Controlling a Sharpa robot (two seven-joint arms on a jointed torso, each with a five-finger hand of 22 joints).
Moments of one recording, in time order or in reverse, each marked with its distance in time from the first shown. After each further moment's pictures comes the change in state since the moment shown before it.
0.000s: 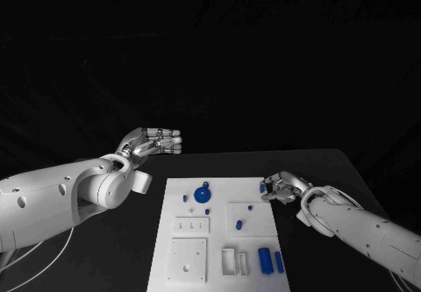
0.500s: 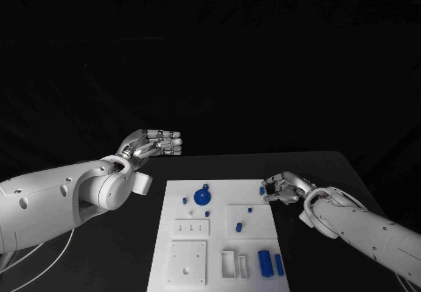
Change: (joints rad) left arm 0.000 0.004 0.000 -0.010 0.002 -0.002 0.001; left_hand 0.000 0.000 0.000 0.000 0.000 0.000 0.000 0.000 0.000 0.000 0.000 0.000 0.000 0.000 0.000 0.000 0.000 0.000 0.000 0.000 0.000 0.000; right arm 0.003 -0.030 0.000 0.038 0.011 -0.010 -0.002; right_hand 0.016 -0.016 -0.002 -0.011 0.000 -0.036 -0.011 0.000 0.000 -0.003 -0.003 -0.004 -0.004 0.000 0.000 -0.006 -0.013 0.000 0.000 0.000 -0.012 0.000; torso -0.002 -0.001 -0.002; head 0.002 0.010
